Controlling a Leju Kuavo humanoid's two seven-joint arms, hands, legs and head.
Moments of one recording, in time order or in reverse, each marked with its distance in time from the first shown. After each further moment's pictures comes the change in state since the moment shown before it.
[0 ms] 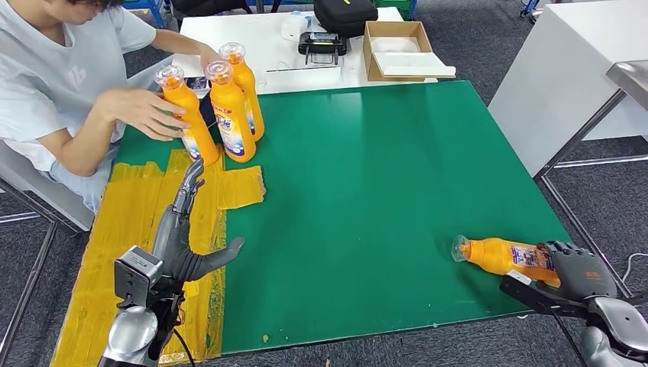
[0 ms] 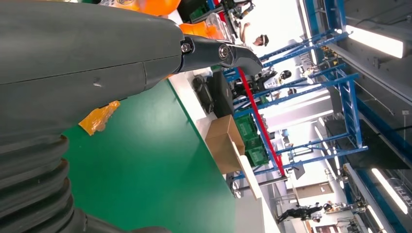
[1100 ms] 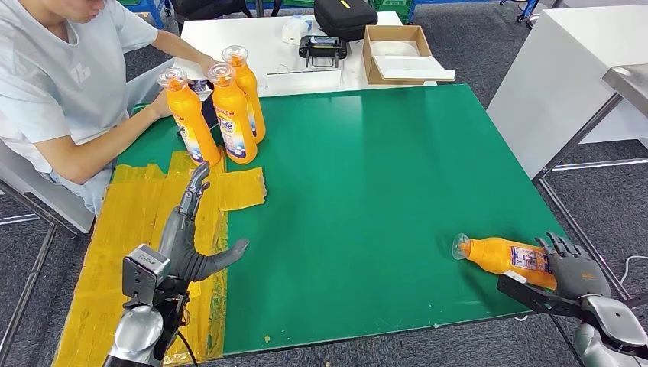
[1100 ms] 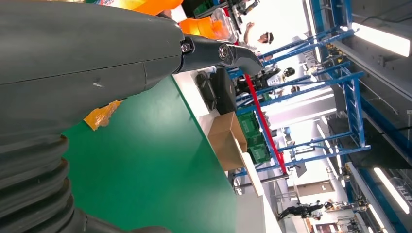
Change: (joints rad) left arm -0.004 -0.011 -0.007 0.032 0.003 0.005 0.002; right arm -0.057 -0.005 0.053 0.123 0.027 0.014 0.061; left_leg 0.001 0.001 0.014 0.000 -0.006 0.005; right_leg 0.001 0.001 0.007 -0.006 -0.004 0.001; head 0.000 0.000
